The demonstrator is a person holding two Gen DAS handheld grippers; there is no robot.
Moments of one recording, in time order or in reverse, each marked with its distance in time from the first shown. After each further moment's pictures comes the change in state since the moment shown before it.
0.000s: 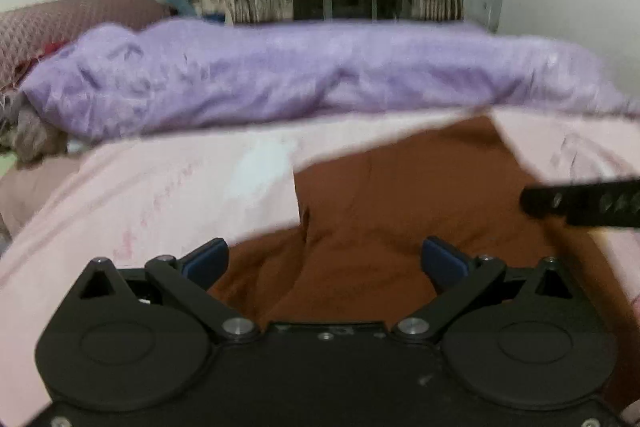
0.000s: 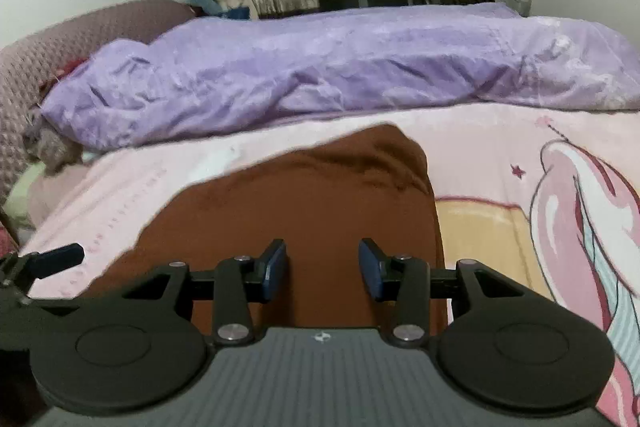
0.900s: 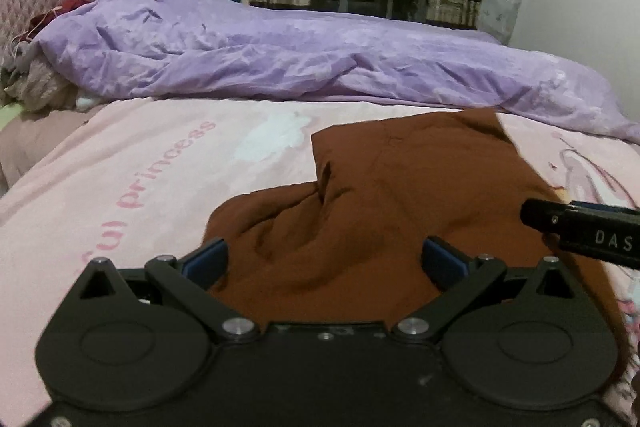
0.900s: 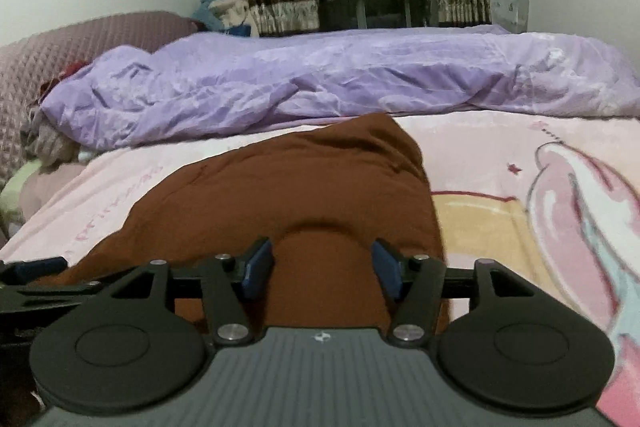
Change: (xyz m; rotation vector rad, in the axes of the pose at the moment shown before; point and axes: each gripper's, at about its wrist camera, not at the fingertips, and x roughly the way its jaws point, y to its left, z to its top) left arm -0.029 0.020 -0.016 -0.102 0.007 -0.030; right arm -0.025 0.003 -0.024 -0.039 -0.076 -0.023
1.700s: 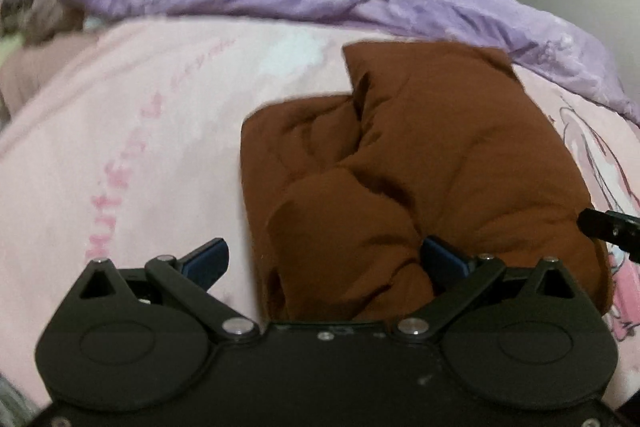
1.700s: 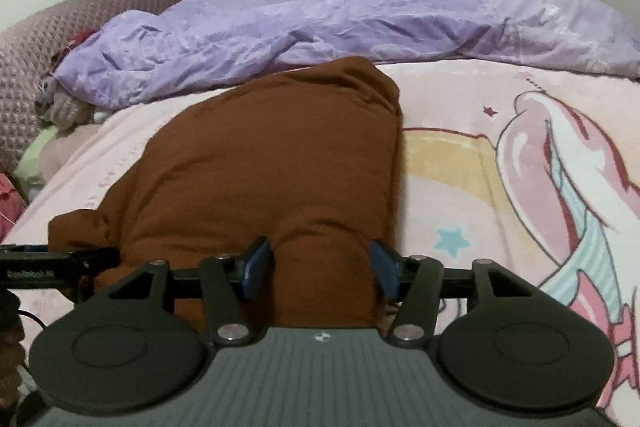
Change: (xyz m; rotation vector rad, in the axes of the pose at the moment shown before) left arm -0.013 0.034 -0.017 -0.097 0.247 -0.029; right arm -0.032 -0.032 -0.024 0.019 0.137 0.044
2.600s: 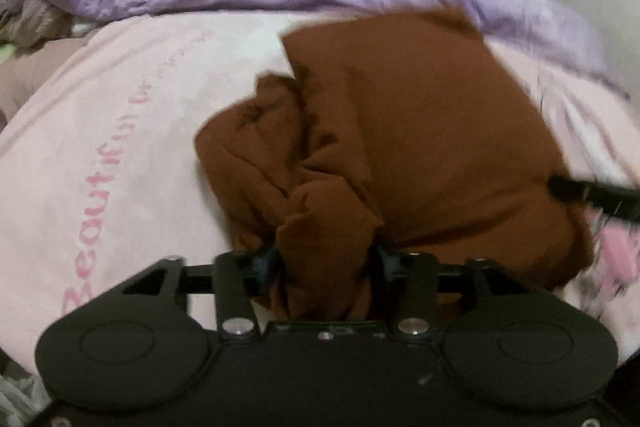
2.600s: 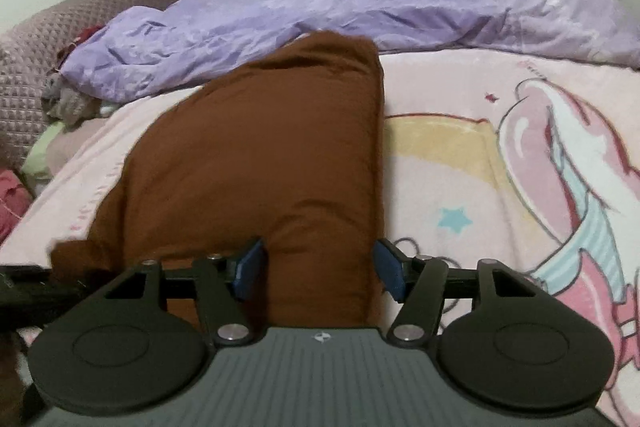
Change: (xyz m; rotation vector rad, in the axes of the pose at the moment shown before) left arm -0.035 -0.031 -0.028 0.064 -0.008 -0.008; right arm -0.006 0.000 -0.009 0.001 0.000 0.014
